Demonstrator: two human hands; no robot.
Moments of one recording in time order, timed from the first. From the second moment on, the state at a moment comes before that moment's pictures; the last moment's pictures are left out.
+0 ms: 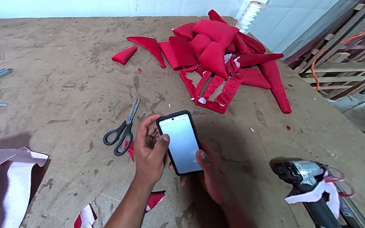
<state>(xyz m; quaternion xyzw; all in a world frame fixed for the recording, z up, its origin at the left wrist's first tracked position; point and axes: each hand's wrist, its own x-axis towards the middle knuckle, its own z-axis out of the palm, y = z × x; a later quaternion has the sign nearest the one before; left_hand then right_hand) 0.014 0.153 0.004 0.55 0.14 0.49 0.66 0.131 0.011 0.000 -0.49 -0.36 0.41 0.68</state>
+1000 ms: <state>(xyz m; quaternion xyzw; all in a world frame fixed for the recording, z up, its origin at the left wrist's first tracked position) 0.014 0.155 0.002 0.52 0.14 0.52 0.66 0.128 0.009 -0.001 -0.50 -0.37 0.42 0.66</state>
